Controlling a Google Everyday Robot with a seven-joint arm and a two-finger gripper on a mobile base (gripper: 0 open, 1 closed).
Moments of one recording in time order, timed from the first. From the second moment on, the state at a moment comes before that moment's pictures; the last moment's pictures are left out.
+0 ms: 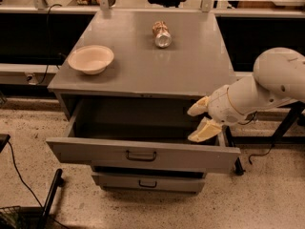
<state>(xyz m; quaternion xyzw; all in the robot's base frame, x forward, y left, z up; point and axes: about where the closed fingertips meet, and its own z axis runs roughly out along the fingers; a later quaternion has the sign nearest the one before) 0.517 -0.129 0.766 -0.65 0.69 0.13 0.29</state>
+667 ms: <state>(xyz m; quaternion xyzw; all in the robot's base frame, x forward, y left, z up) 0.525 -0.131 0.719 -0.69 0.68 0.07 0.23</state>
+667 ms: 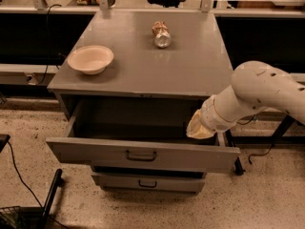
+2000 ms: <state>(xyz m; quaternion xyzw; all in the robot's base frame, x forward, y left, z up) 0.533 -0.140 0.652 -0.70 0.68 0.11 0.20</state>
